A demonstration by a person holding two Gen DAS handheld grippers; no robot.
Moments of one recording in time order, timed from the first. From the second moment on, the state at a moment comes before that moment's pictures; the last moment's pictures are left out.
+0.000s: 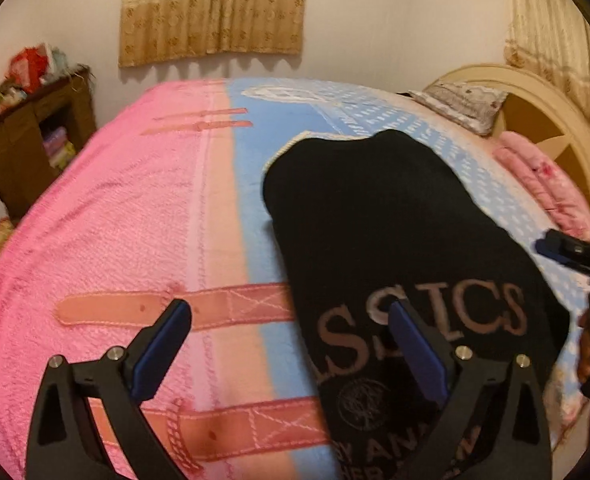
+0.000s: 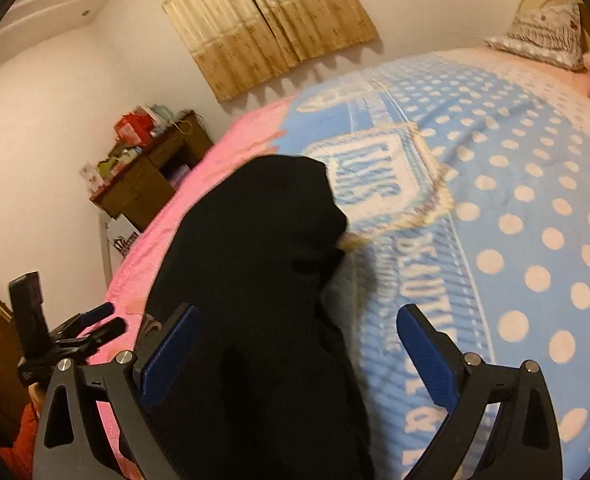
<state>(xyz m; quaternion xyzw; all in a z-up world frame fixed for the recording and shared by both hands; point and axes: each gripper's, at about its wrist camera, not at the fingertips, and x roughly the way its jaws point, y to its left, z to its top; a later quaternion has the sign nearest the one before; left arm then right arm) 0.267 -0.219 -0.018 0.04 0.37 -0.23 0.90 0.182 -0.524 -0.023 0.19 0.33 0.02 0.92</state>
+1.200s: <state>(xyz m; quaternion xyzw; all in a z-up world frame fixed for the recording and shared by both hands) 0.310 -0.247 -0.055 -0.07 0.44 -0.38 0.81 0.259 -0.538 -0.068 0.21 0.42 0.14 0.87</state>
